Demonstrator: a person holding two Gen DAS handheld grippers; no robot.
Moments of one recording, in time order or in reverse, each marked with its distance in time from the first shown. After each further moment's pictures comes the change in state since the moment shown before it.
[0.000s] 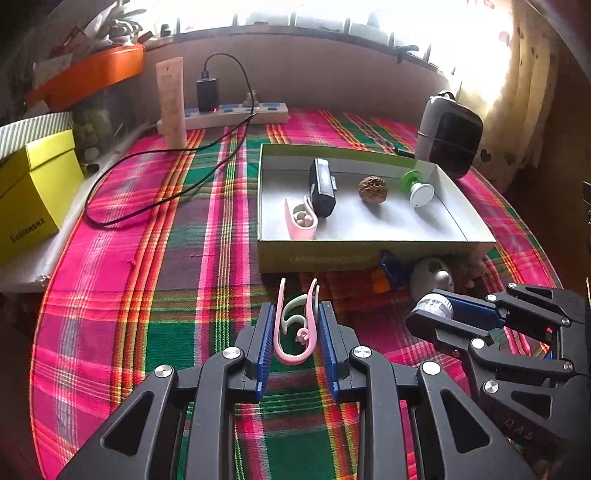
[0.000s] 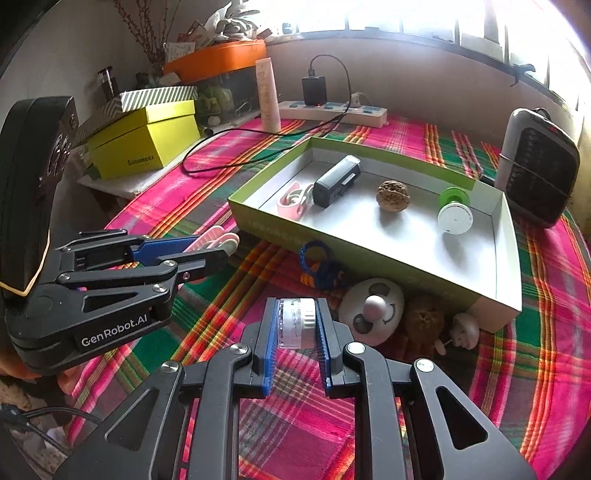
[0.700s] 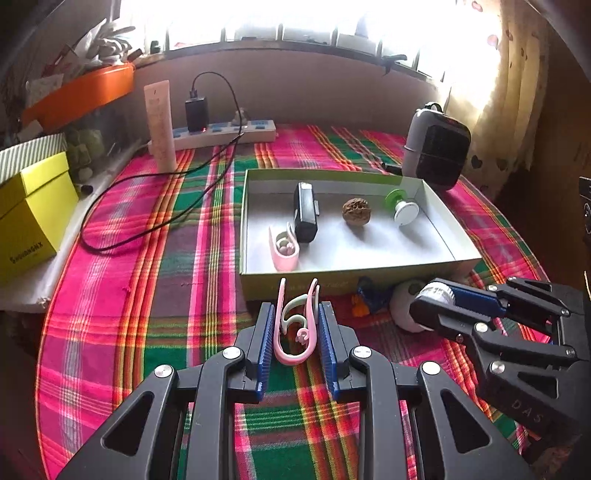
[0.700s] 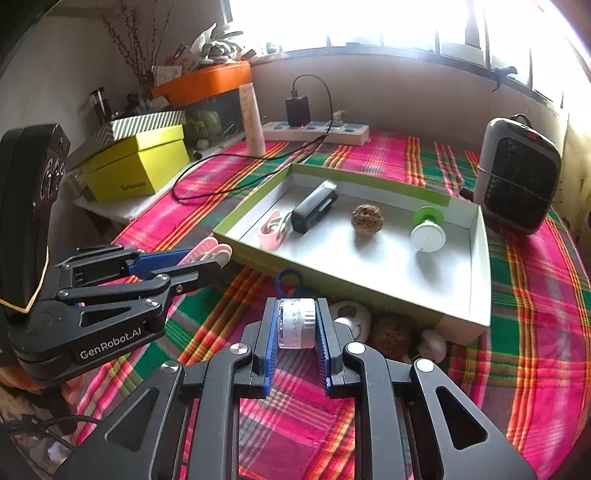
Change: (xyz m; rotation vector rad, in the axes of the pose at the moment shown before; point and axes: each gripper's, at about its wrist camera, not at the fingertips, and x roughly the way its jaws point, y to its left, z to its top) left arm -0.009 -0.013 0.017 0.024 -0.042 -0.014; right arm -0.015 -0.016 0.014 0.043 -0.058 -0.025
